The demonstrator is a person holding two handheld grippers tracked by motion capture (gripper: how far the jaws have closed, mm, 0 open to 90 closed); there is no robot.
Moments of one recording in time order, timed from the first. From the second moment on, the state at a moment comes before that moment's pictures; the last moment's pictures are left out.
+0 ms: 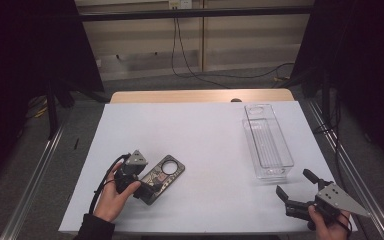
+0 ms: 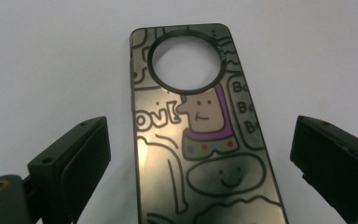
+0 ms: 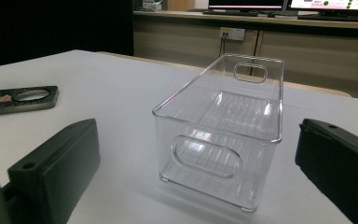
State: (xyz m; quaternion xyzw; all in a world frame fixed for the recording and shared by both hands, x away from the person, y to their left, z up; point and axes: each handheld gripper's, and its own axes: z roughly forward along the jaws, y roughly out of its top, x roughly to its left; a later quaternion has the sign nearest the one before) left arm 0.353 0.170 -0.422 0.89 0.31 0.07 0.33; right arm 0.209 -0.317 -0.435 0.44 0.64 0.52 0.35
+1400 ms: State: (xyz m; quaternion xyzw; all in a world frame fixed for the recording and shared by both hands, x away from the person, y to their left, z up) left arm 0.373 0.126 -0.443 0.93 0.31 0.05 0.21; right arm 0.209 -0.316 -0.436 0.44 0.65 0.52 0.34
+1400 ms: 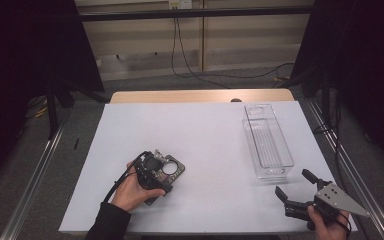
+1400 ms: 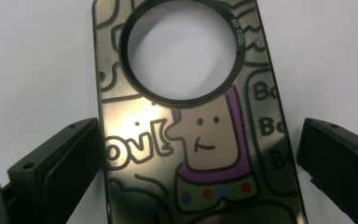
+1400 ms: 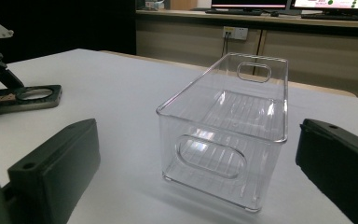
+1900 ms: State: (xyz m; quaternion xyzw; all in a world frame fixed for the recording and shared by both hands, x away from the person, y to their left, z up) left arm 0.375 0.125 -0.439 0.92 0.32 0.05 0.20; right arm 0.209 -0.316 -0.436 0.43 0.65 0.52 0.34
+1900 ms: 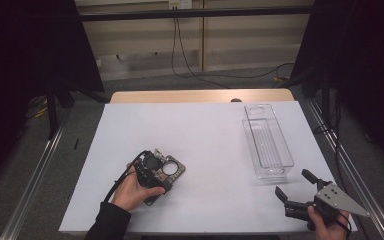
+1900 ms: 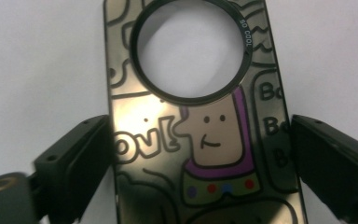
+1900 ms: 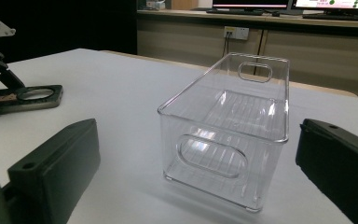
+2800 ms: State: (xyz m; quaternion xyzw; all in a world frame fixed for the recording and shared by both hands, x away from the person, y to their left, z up) left arm 0.375 0.125 -0.435 0.92 0.33 0.04 0.19; right arm 0.208 -0.316 -0.436 0.43 0.65 0.52 0.34
